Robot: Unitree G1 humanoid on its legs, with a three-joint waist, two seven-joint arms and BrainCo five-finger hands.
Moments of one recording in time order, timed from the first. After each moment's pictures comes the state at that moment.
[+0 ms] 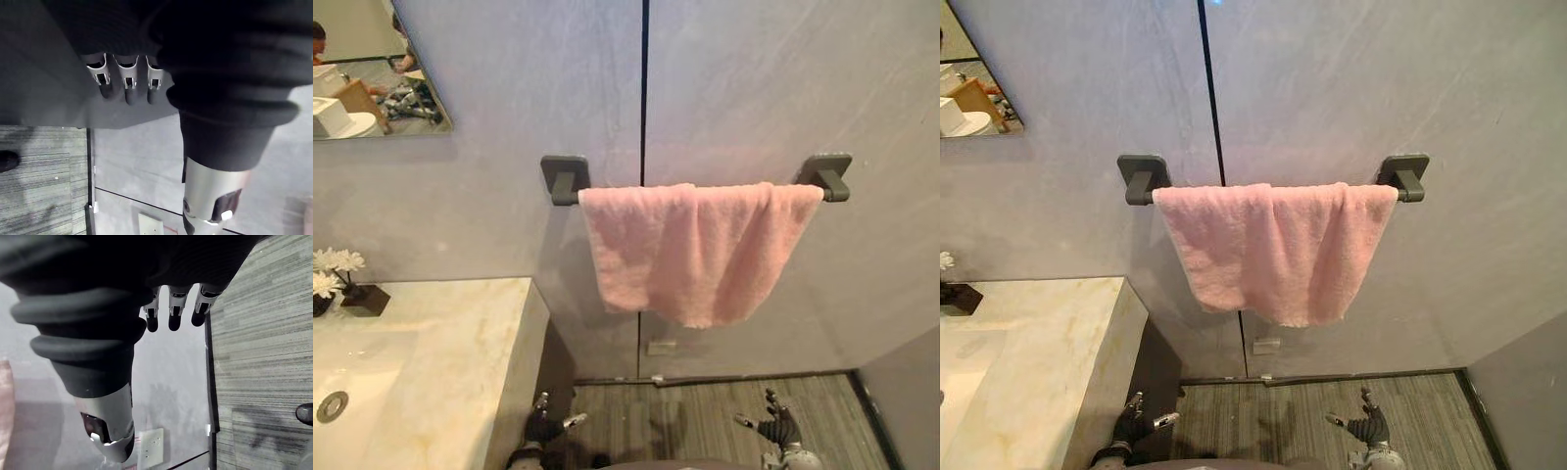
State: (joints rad) left arm 0.30 0.06 0.05 0.69 0.05 -0.20 0.07; right arm 0.29 -0.11 -0.14 0.65 -0.09 -0.17 -0.06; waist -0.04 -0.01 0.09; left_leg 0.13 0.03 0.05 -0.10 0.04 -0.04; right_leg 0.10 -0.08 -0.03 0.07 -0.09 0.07
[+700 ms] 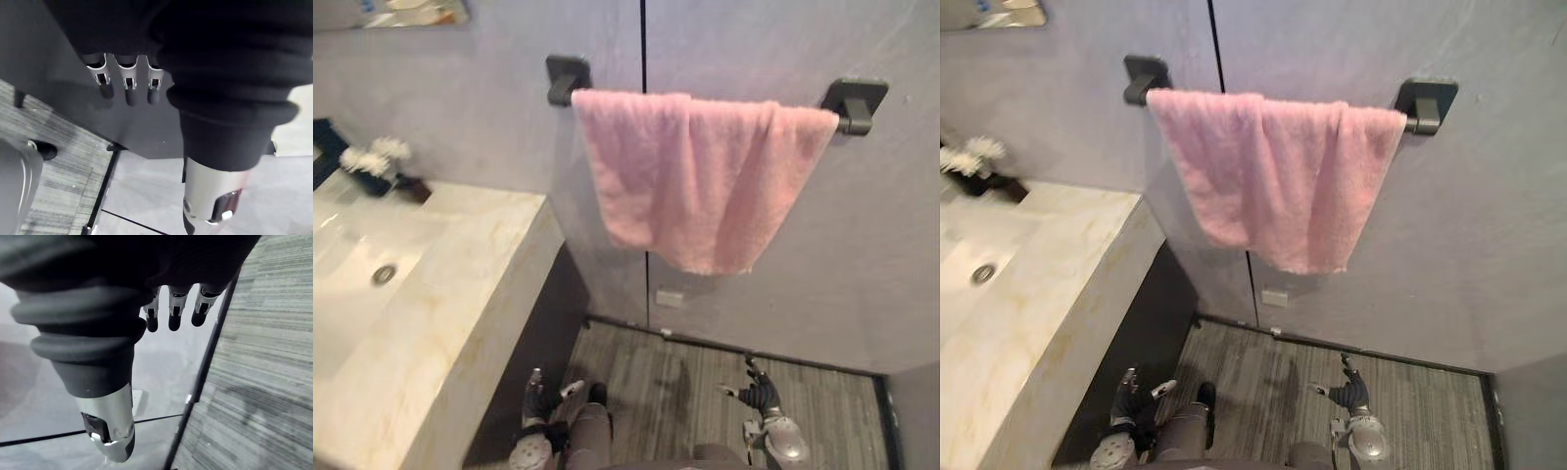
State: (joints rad) left arm 0.25 -0.01 0.08 0.56 -0.03 -0.20 0.16; right arm 0.23 -0.10 -0.03 0.57 -0.08 -0.15 -0.12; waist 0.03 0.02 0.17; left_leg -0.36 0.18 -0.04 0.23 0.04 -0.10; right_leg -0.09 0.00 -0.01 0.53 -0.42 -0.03
